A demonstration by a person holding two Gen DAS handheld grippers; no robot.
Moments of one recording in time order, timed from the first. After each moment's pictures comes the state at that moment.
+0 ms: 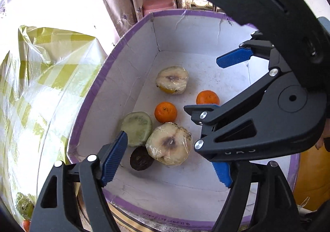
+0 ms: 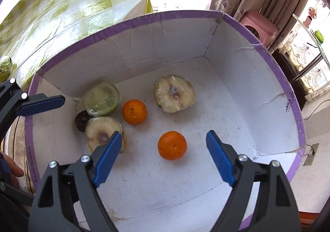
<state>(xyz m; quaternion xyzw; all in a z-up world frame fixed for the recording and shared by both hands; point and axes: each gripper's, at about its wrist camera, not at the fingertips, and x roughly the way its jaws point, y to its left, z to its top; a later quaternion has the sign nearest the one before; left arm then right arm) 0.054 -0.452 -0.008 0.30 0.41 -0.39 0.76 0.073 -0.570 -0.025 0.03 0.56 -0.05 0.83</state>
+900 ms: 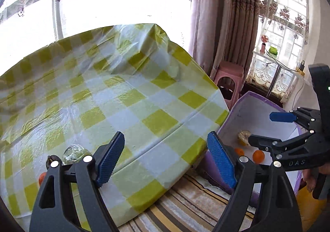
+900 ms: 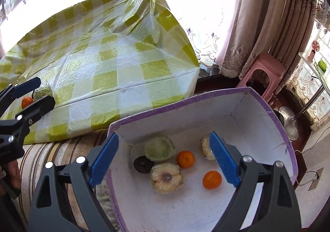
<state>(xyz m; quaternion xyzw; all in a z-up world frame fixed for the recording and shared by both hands) 0.106 -0.251 0.082 0.06 0.32 -0.23 0.92 0.085 -0.471 0.055 0.01 0.45 0.00 0.89</state>
